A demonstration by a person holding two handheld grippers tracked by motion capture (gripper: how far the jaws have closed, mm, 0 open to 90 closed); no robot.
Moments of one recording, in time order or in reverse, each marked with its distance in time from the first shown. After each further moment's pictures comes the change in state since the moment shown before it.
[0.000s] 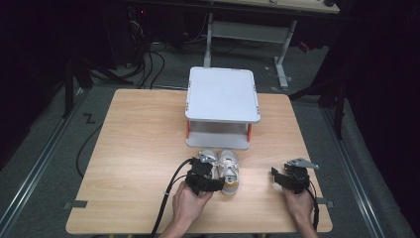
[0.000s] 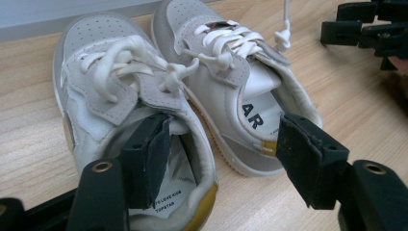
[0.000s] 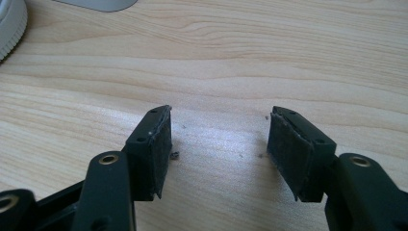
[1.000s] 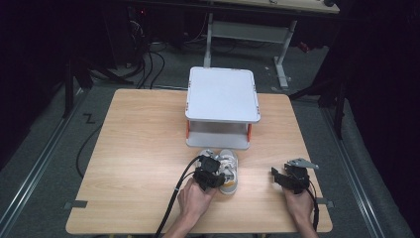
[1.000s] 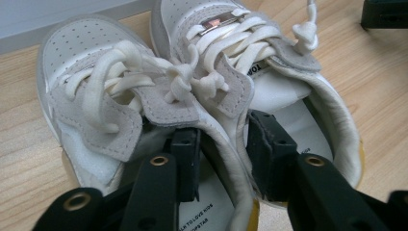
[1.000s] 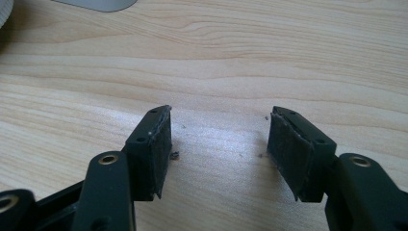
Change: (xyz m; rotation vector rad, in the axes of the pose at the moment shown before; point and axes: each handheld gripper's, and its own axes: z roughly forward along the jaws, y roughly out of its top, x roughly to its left) left arm -0.009 0.009 0.026 0.051 0.092 0.071; right arm 0.000 0.000 0.000 0.000 -0.002 0.001
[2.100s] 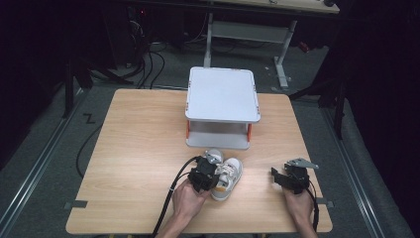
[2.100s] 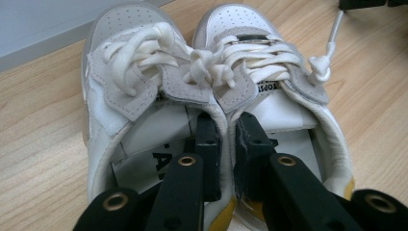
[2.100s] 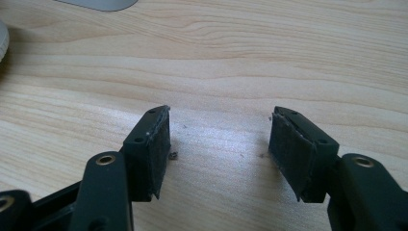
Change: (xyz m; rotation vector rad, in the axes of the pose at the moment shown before) left arm 0.007 -0.007 -0.015 -0.013 -0.041 0.111; right arm 0.000 0.000 0.000 0.002 0.003 -0.001
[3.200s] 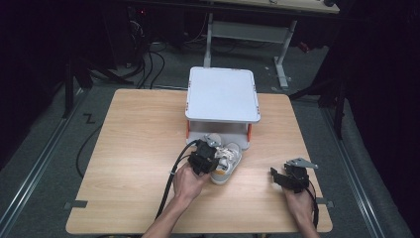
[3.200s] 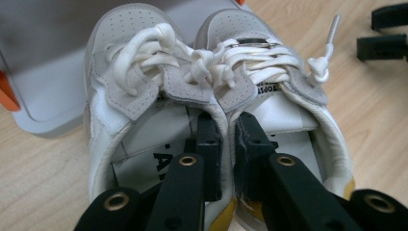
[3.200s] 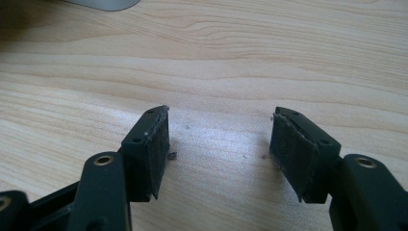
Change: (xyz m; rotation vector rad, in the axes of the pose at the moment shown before) left arm 0.027 0.040 0.002 -0.055 0.038 0.009; right arm 0.001 0.001 0.000 0.000 0.006 -0.011
